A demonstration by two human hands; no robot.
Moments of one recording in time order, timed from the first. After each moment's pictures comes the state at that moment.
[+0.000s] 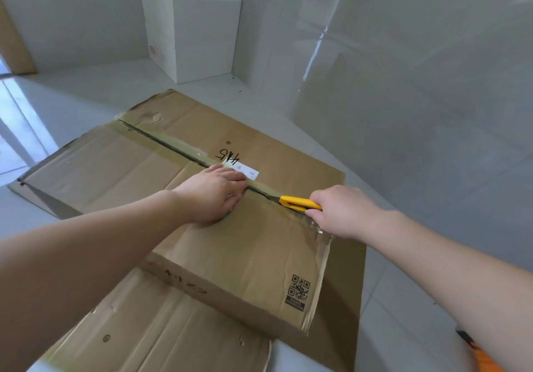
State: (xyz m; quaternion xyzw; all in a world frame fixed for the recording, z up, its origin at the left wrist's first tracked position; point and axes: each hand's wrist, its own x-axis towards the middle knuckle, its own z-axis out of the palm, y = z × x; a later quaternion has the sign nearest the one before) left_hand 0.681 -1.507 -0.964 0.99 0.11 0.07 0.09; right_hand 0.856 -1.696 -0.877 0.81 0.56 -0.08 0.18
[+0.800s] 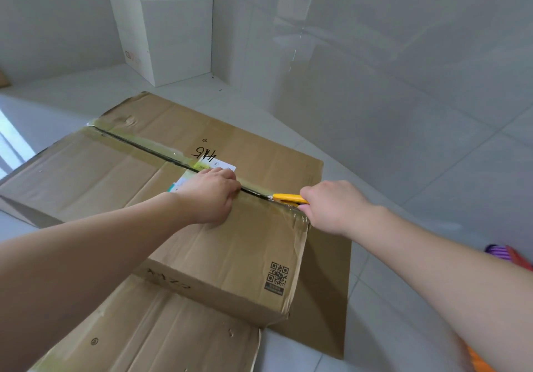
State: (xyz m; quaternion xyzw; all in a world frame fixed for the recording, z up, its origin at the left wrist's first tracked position) left_hand 0.714 -1.542 -0.959 0.98 0.16 0.02 0.10; right_hand 0.863 -1.730 -0.875 0.80 0.57 -0.03 0.19
